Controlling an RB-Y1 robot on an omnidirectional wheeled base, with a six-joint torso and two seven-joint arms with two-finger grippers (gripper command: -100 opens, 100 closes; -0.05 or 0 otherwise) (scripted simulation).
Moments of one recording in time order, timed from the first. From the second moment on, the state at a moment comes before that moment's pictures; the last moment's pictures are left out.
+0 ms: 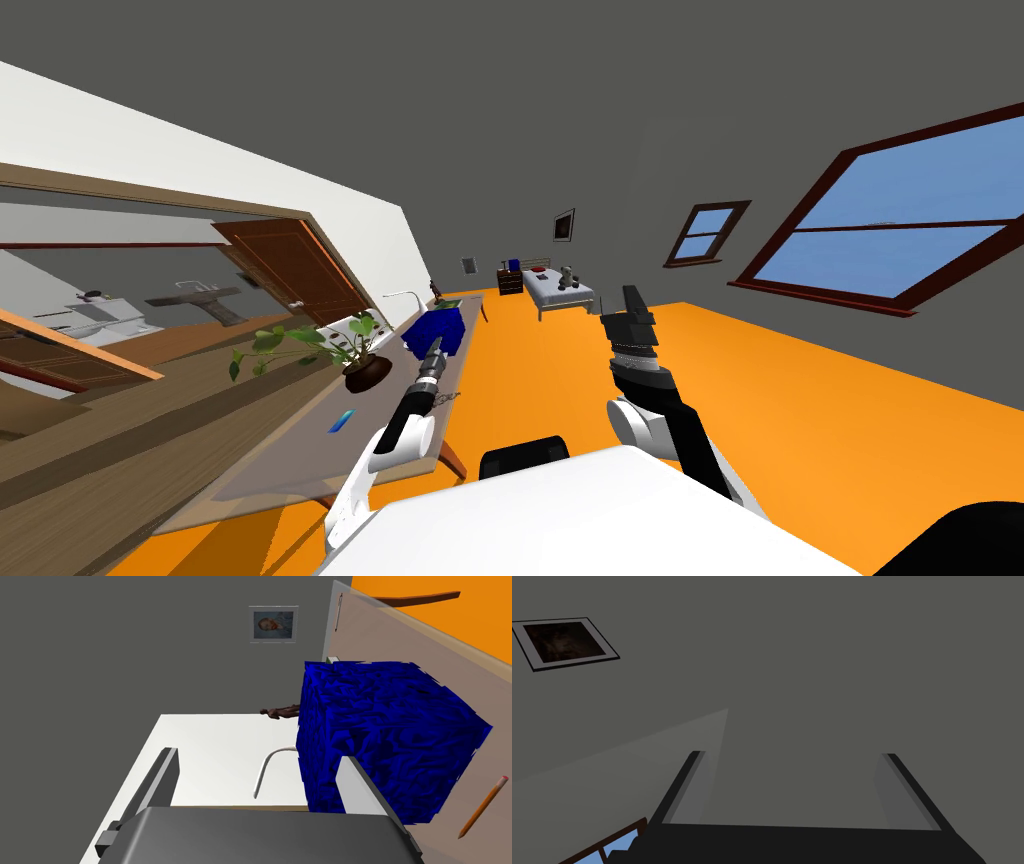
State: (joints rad) left arm 0.26 0.18 0.04 -1.86 0.05 0.02 0.07; right arm 0.54 0.04 -0.04 -2.39 -0.06 -0.51 0.14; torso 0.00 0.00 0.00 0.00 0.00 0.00
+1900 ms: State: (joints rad) left arm 0.02 0.20 0.03 -1.38 0.07 0.29 0.06; right arm 0.54 0.04 -0.04 -2.39 -0.06 -0.51 0.14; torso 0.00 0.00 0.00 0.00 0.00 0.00
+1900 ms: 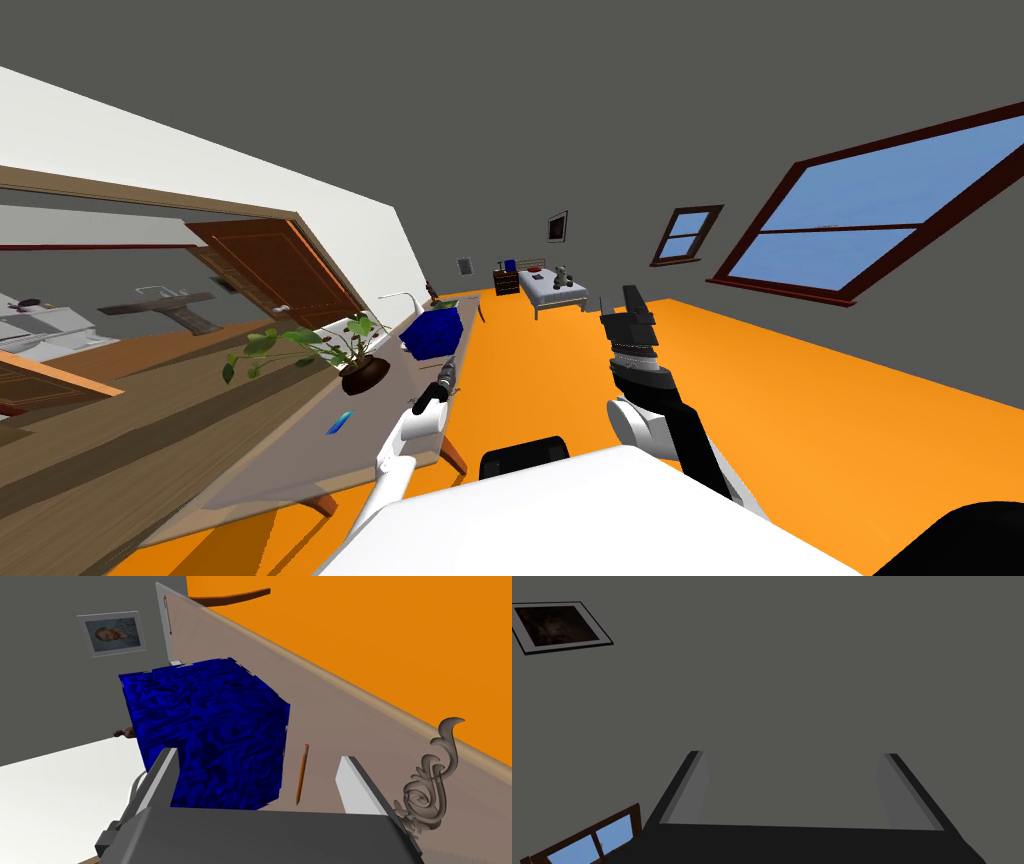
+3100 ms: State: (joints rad) left arm -0.12 0.23 0.01 -1.05 0.10 0.40 0.04; right arm 0.54 0.04 -0.04 -2.39 -0.06 -0.51 0.14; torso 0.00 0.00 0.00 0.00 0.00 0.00
